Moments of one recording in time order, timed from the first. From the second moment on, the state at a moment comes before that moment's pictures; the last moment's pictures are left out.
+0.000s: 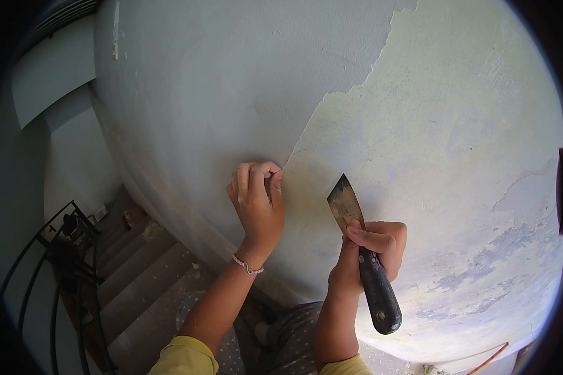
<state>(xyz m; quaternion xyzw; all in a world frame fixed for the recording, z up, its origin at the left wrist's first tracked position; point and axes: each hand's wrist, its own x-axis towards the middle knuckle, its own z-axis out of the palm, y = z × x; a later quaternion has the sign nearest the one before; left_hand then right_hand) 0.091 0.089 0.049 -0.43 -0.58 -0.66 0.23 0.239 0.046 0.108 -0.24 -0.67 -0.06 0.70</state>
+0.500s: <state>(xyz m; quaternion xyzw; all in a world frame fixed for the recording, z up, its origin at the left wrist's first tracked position) 0.096 0.089 0.053 -0.44 -0.59 -0.63 0.26 0.242 0.050 0.108 -0.23 -0.66 -0.08 0.71</state>
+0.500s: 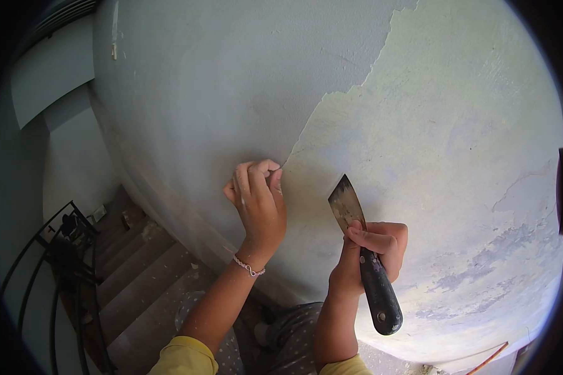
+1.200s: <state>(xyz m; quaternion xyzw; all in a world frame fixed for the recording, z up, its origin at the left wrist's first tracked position) 0.097 0.084 0.077 -0.44 -0.62 -0.59 0.28 0.241 0.047 0.105 -0.24 -0.67 -0.02 0.70</state>
